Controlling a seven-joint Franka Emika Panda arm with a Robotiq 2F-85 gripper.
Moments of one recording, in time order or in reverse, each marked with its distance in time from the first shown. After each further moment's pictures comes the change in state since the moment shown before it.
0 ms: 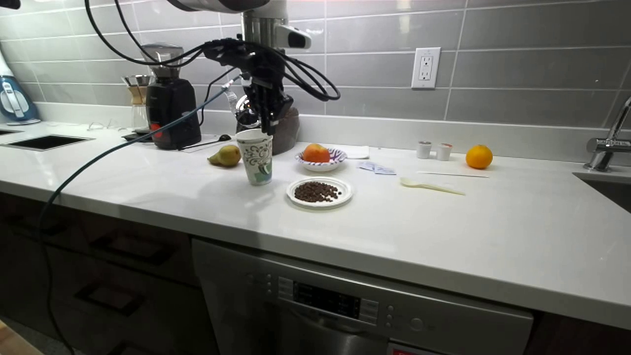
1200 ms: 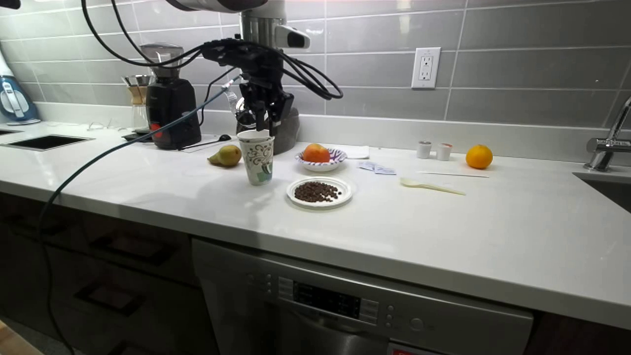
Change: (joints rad) arm 0.004 -0.001 0.003 -0.002 0.000 -0.004 -0.064
